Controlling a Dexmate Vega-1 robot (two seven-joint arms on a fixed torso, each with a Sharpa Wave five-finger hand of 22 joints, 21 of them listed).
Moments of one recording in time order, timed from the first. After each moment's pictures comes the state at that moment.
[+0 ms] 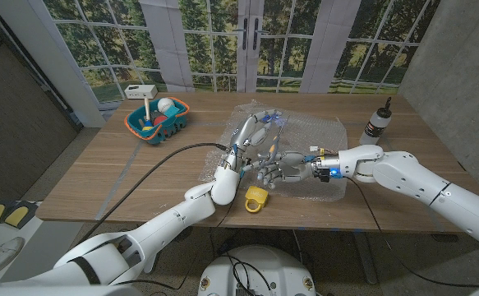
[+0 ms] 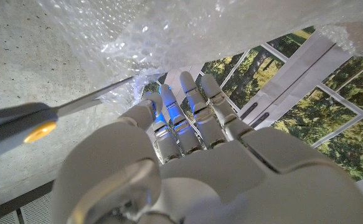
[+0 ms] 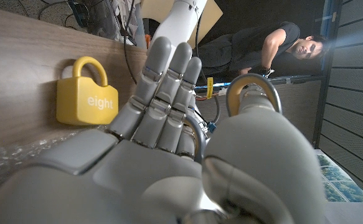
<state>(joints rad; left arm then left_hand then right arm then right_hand) 0.71 0.33 0.79 -1.21 0.45 -0.54 0.75 0.67 0.11 0.72 -0.12 0.17 0.65 -0.21 0.20 0.54 0.62 -0.21 0.25 0.76 0.65 -0.07 0.18 0.51 0.15 -0.04 1.18 0.17 -0.82 -0.90 -0.57 -1.86 0.97 -0.37 0.73 0.81 -0.06 0.08 0.06 0.21 0.55 0.10 0.18 0.26 1.02 -0.07 0.39 0.40 1.05 -0.15 0.32 0.62 0.86 -0.11 1.12 0.18</state>
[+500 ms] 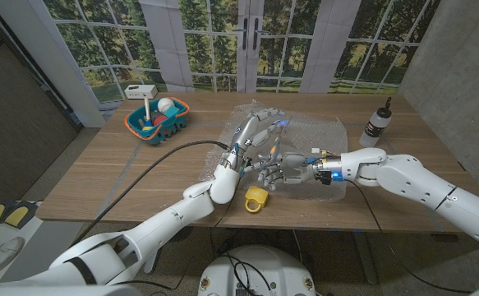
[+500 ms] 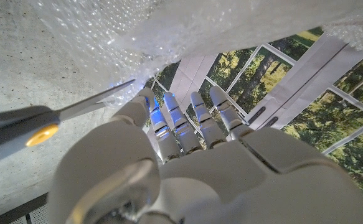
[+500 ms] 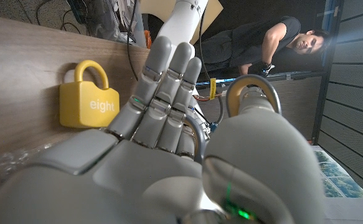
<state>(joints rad) 0.71 0.35 0.79 -1.24 0.47 -0.53 0.71 0.72 0.10 0.65 -0.18 0.17 0.65 -0.20 0.19 0.47 0.54 -0.21 0.19 0.65 0.40 -0.04 0.18 0.40 0.00 0.04 1.08 0.17 -0.86 -0.93 -0.55 -1.90 0.99 -0.36 0.69 0.81 -0.06 0.08 0.07 0.21 0.54 0.10 0.18 0.25 1.03 -0.06 0.38 0.40 1.06 -0.15 0.32 0.61 0.86 -0.11 1.12 0.18</state>
